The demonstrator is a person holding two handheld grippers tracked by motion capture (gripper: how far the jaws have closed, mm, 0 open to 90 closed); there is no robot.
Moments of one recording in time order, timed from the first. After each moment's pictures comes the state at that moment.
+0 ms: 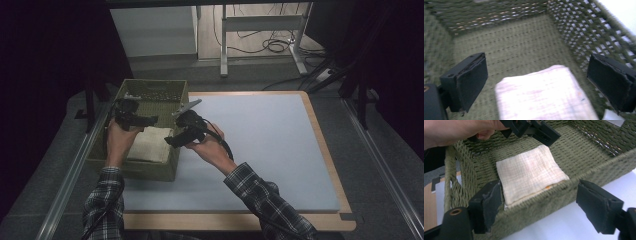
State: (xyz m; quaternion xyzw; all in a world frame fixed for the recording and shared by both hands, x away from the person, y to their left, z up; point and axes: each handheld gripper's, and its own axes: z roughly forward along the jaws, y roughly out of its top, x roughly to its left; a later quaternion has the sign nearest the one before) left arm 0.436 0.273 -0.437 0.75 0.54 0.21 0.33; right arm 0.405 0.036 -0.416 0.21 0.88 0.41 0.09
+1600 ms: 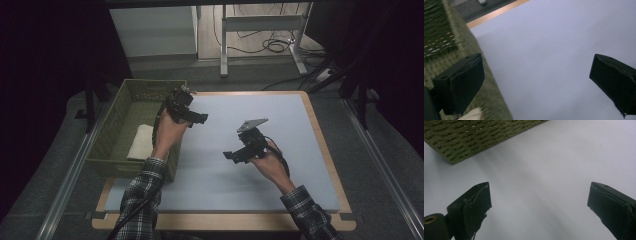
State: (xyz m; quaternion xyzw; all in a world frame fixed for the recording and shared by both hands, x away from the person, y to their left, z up) left arm 0.458 0.117 -0.410 0.81 0.45 0.17 0.33; right arm 0.403 -0.137 -0.469 0.27 0.88 0.39 0.10
